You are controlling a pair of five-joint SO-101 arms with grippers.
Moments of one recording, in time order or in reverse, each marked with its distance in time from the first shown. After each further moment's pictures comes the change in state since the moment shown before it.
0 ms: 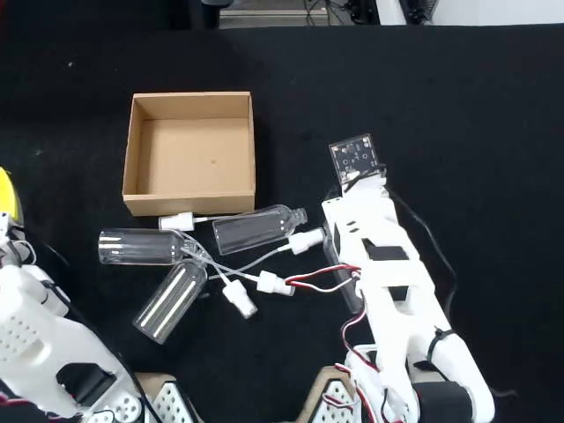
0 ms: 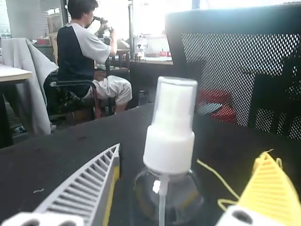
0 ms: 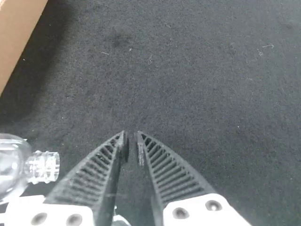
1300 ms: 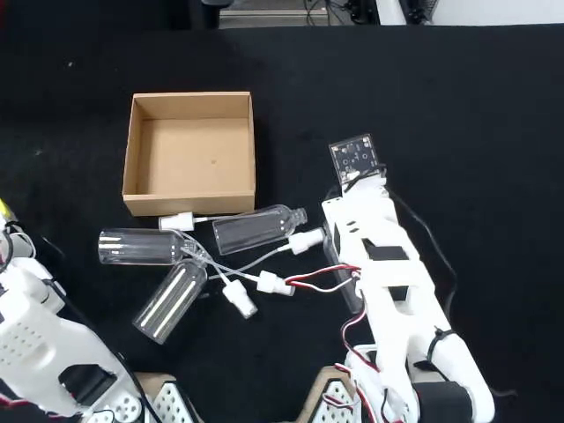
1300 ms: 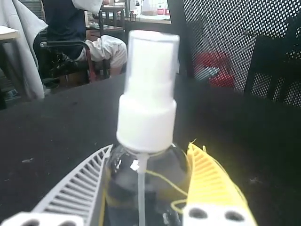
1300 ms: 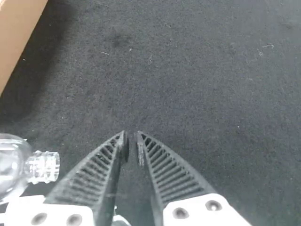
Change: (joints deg) left arm 1.1 -3.4 -2.2 14.1 0.1; right arm 0.0 0.0 0.0 0.0 0.0
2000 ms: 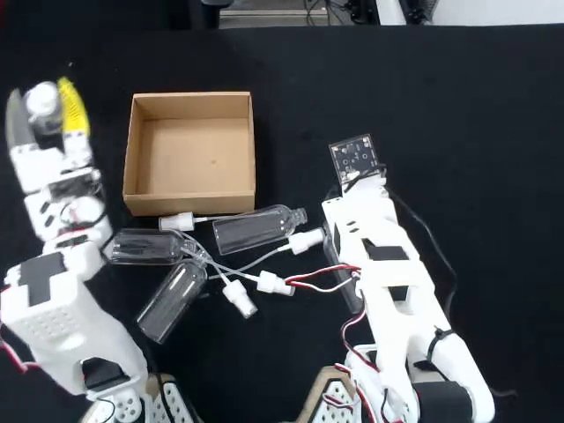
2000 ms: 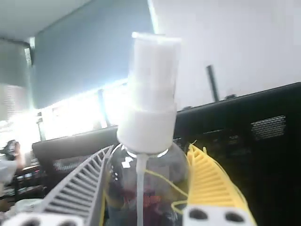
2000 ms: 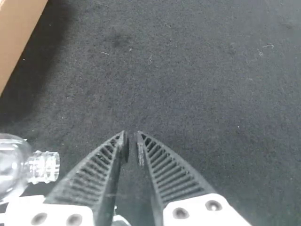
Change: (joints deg) left arm 27.2 0.0 -13.0 -17.2 -15.0; right arm 0.0 0.0 0.0 0.0 0.0
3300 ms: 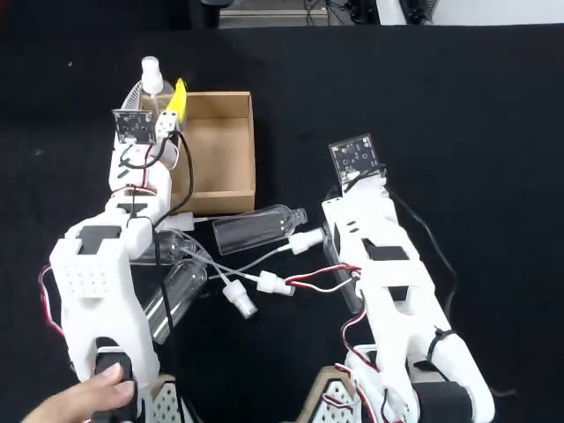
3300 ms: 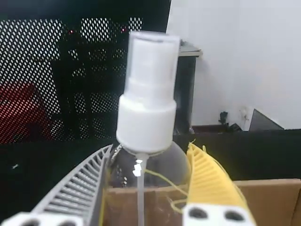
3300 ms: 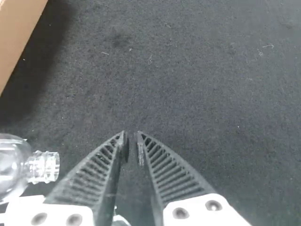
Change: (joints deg) left arm 18.5 16.1 -21.9 31.3 13.4; right arm 0.0 0.0 0.0 0.0 0.0
